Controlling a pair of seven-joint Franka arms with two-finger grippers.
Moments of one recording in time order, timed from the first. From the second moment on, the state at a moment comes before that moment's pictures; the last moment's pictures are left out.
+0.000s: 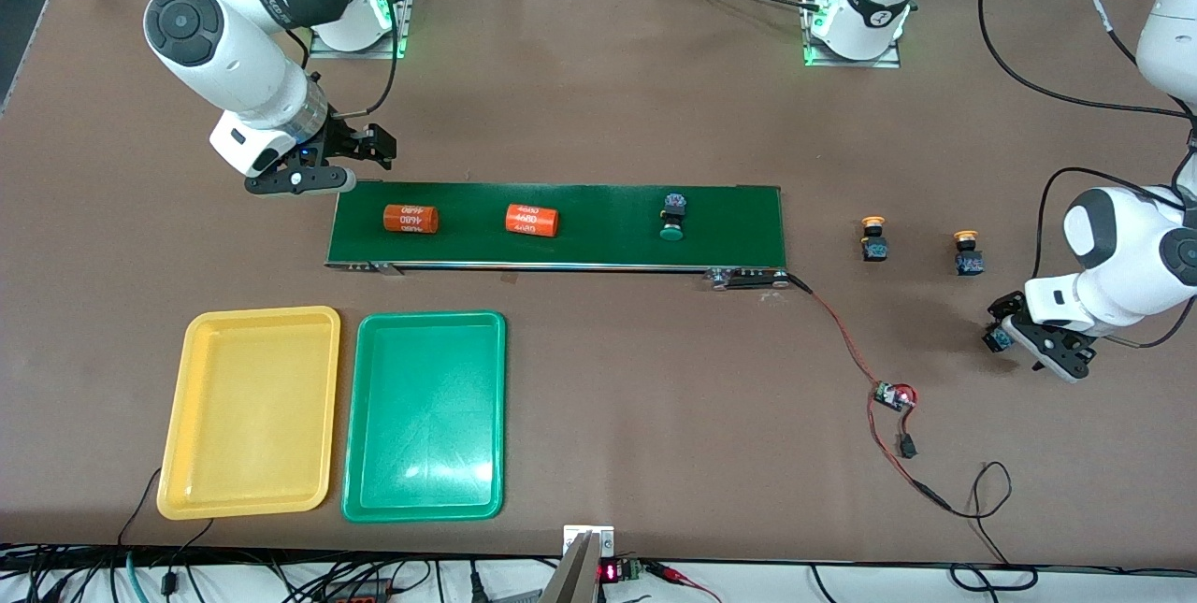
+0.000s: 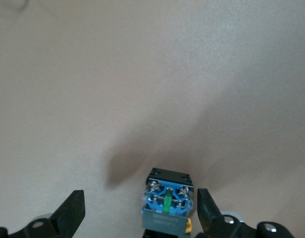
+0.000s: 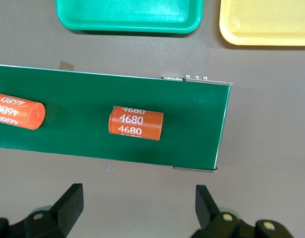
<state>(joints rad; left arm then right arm) 0.71 0.76 -0.45 -1.75 0.45 2.53 0.87 0.34 -0.07 0.00 -2.15 0.06 2.00 0.23</state>
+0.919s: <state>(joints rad) 0.69 0.65 -0.51 -1.80 0.45 2.41 0.81 0.34 -0.07 0.00 -2.15 0.06 1.99 0.23</state>
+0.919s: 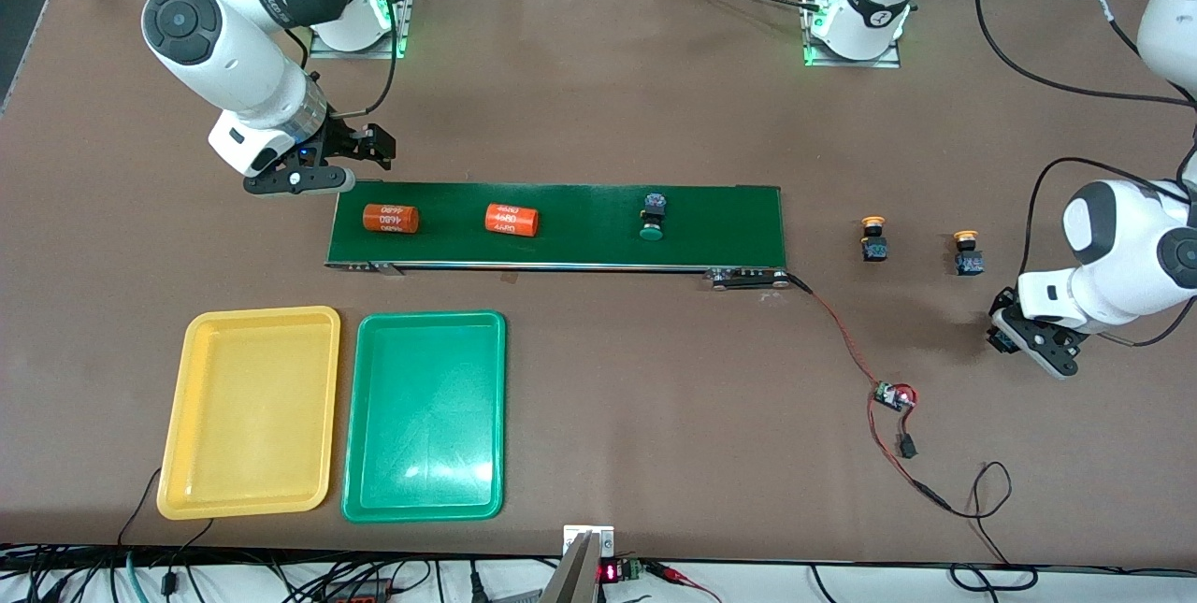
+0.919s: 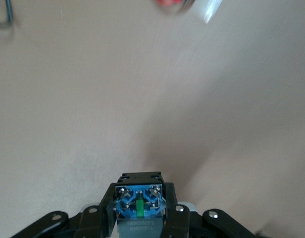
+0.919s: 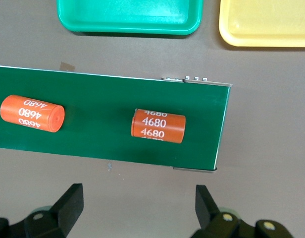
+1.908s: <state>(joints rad) 0.12 0.27 -0.56 -2.09 0.07 2.17 -0.04 0.39 -0.02 -0.01 -2.08 0.06 1.99 0.34</state>
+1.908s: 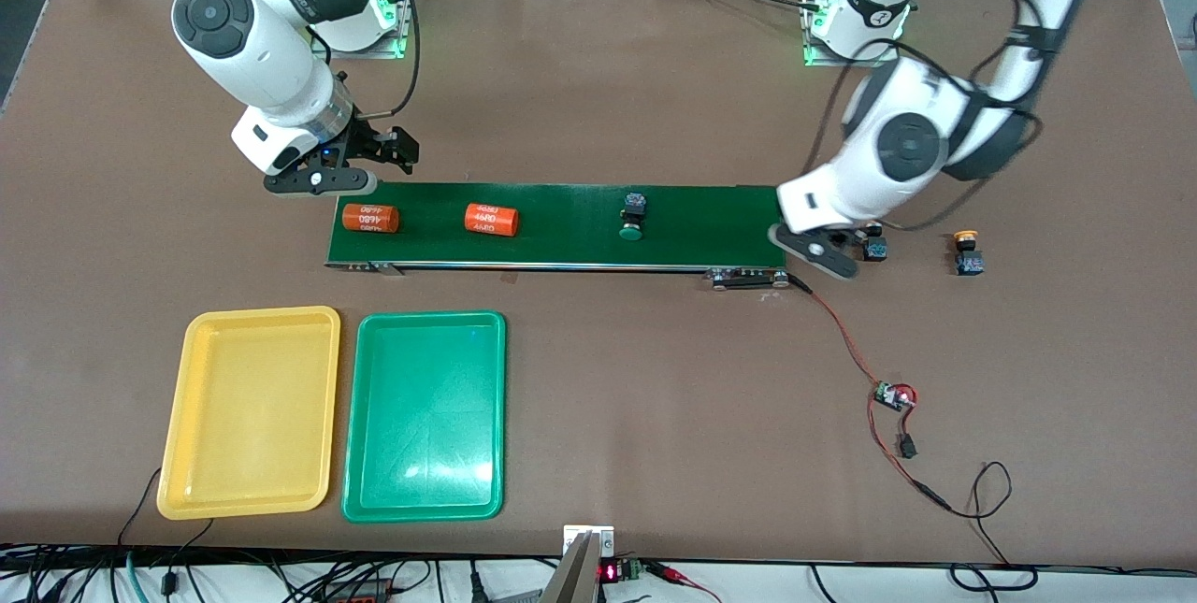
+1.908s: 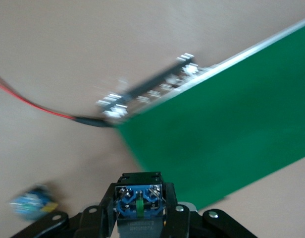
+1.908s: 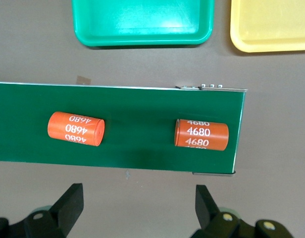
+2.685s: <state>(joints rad) -0.01 0.37 -0.53 -2.11 0.07 2.36 -0.28 0.36 0.06 -0.02 -2.05 0.01 1.99 0.34</state>
